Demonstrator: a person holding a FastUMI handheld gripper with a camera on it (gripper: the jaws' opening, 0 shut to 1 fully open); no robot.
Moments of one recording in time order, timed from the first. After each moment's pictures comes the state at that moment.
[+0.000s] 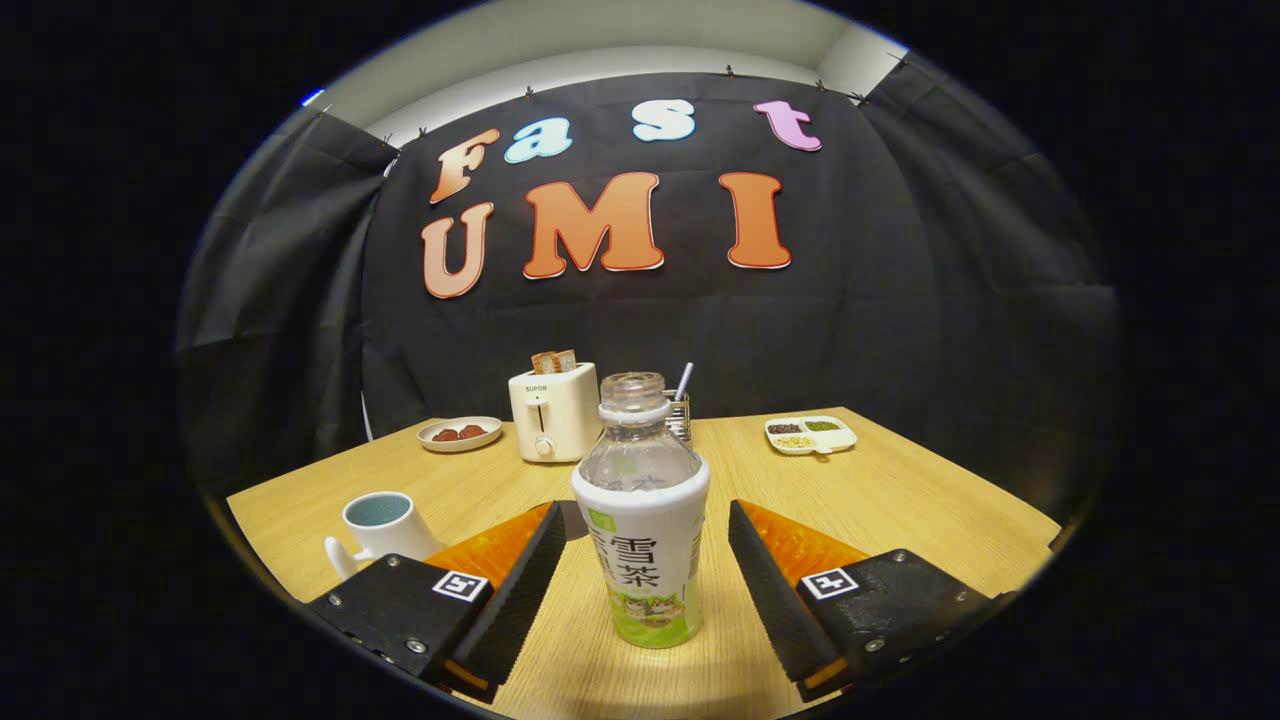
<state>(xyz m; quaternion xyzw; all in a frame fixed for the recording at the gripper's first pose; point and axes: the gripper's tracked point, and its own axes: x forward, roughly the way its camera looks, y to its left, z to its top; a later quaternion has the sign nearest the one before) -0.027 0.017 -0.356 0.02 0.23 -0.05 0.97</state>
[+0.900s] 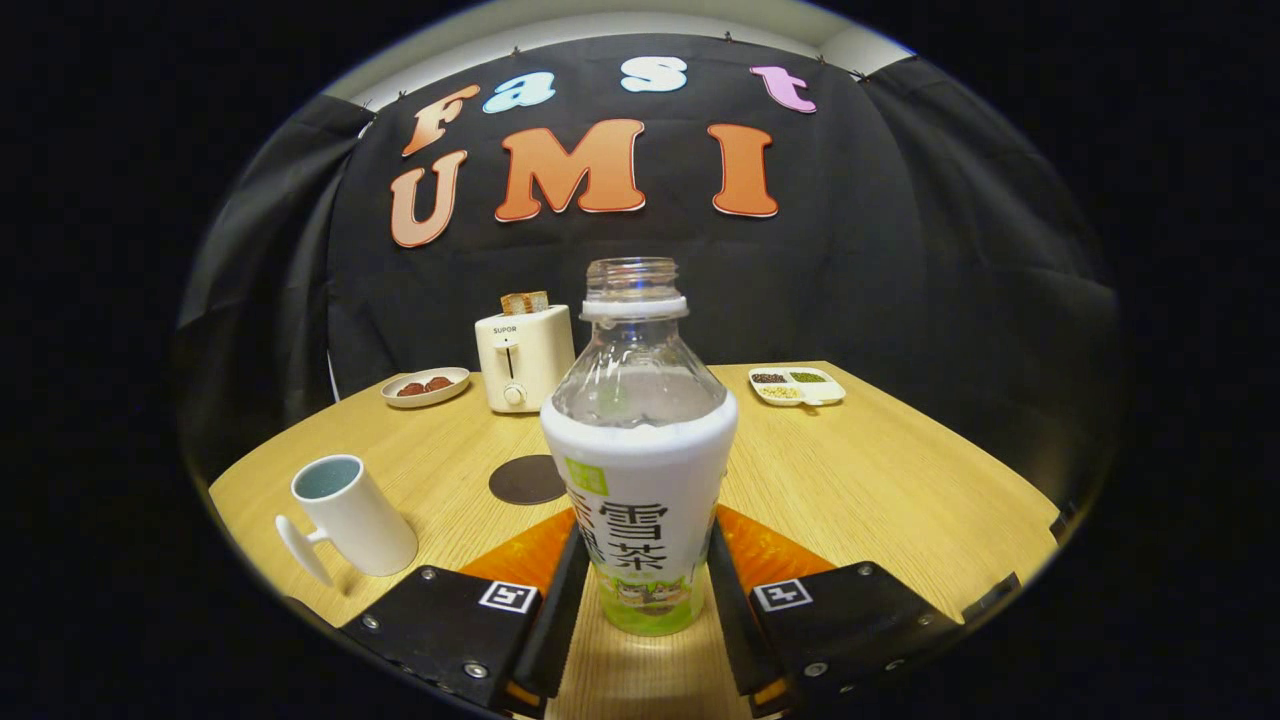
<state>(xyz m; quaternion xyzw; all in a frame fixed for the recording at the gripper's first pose) -0.027 0.015 -0.395 0.01 0.30 -0.09 0.95</state>
